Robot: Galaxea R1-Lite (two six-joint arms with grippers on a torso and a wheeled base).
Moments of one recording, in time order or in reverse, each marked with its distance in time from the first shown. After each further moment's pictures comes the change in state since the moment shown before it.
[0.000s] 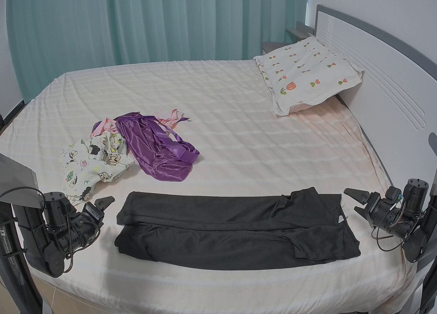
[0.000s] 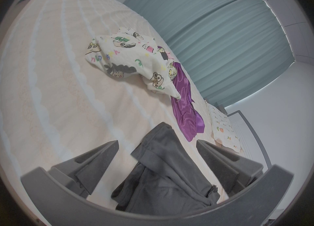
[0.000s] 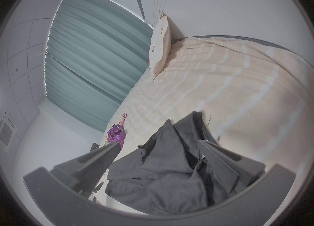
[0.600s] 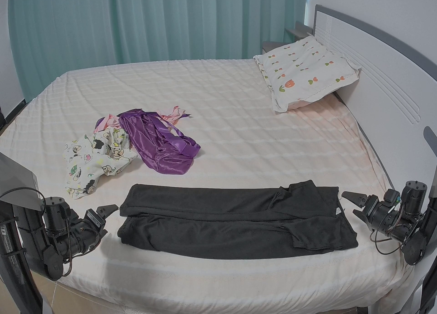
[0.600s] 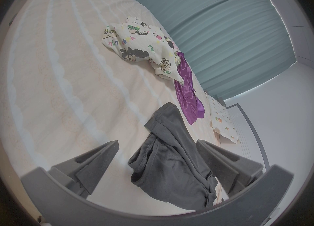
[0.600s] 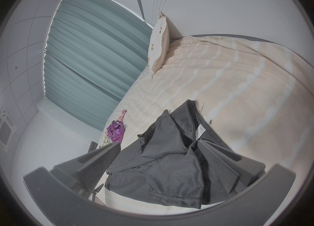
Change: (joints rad) left arm 0.011 0.014 0.042 0.000 -0.091 0.000; right arm 0.038 -0.006 0.023 0.000 -0.042 0.001
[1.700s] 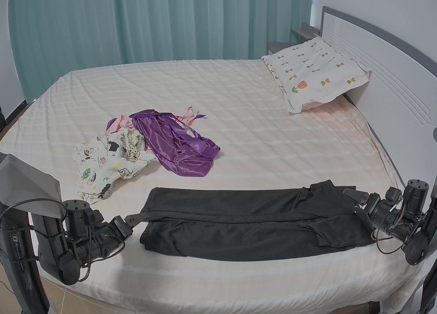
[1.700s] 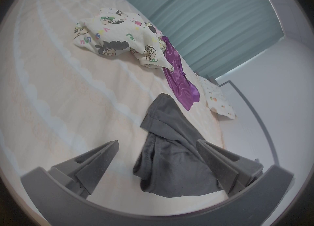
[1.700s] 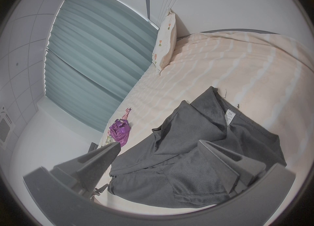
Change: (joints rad) left arm -0.193 0.049 -0.049 0.000 0.025 0.111; right arm 0.005 -0.024 0.002 0.000 -0.014 -0.003
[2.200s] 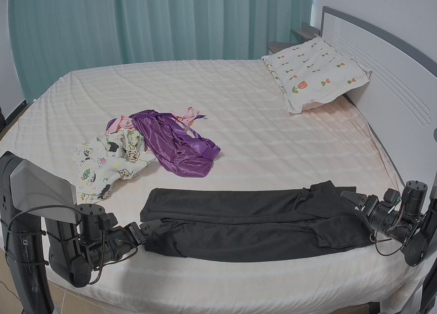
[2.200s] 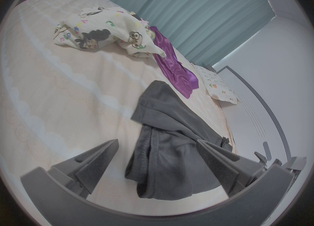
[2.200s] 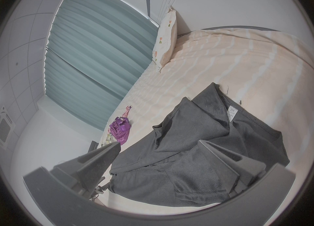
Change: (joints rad) left arm -0.088 0.068 -0.048 0.000 0.039 0.106; right arm 0.017 0.004 0.008 0.000 0.000 0.001
